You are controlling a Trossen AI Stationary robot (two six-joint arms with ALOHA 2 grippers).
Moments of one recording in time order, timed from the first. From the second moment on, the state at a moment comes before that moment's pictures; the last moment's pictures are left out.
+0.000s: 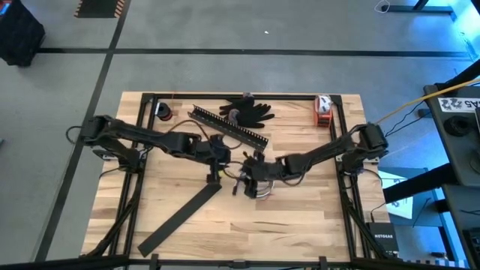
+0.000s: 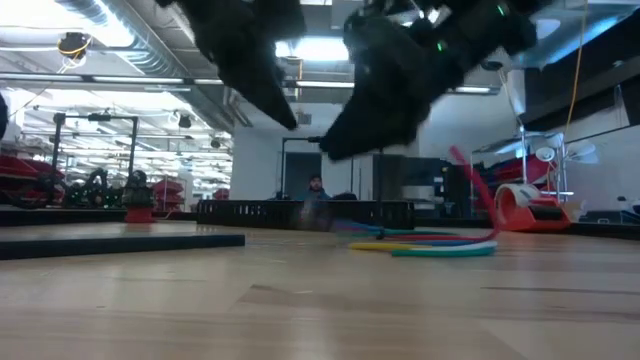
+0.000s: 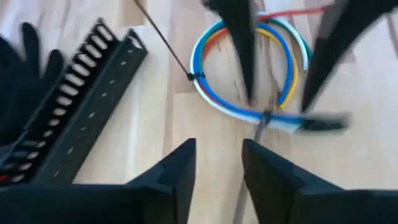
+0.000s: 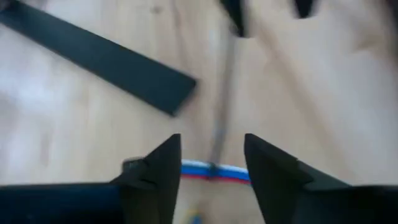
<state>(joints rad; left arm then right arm) -0.06 1.53 1.08 -0.43 -0.15 0.05 0.23 1.76 0.98 0.07 0.25 0.39</state>
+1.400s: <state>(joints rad) -0.27 1.86 1.09 -0.24 -0.29 -1.03 0.12 1.20 0.56 -0.14 0.12 0.00</state>
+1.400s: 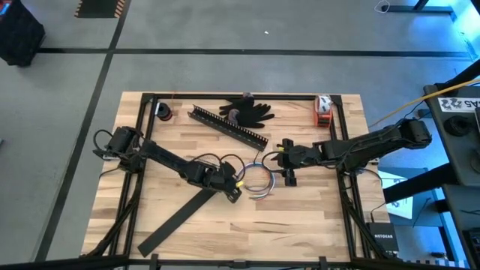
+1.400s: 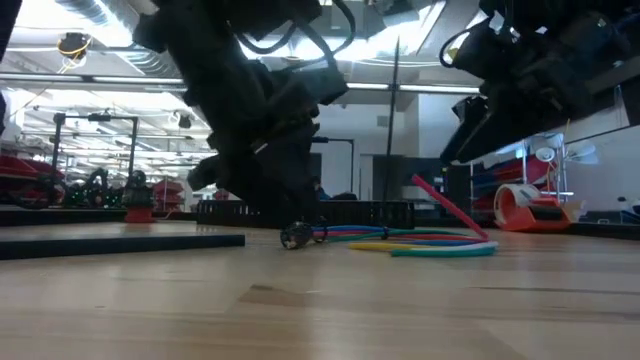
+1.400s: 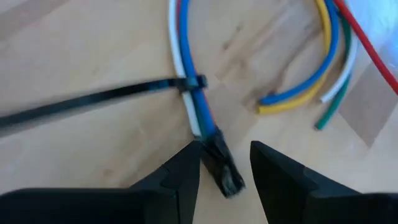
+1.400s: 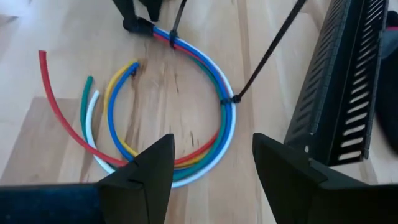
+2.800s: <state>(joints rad) 0.03 1.42 1.41 -0.85 -0.40 -0.04 -0.17 1.34 0.56 0.22 0.10 0.02</state>
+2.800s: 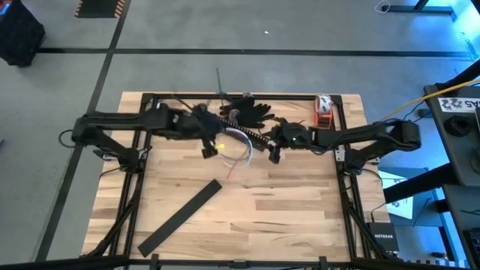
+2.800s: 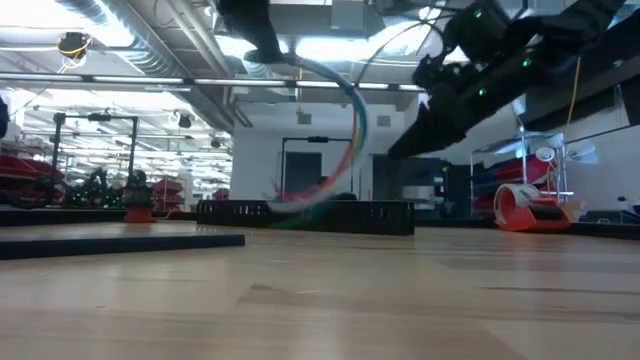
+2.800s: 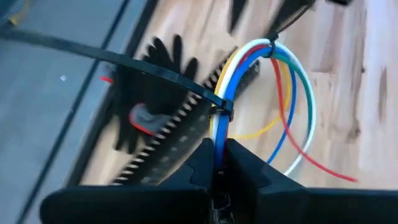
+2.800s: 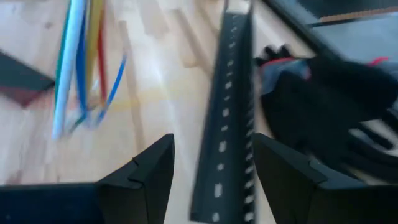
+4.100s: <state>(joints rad) 0.08 1.18 1.40 -0.84 -0.31 0.09 -0.04 1.68 0.69 0.01 -0.08 -0.06</state>
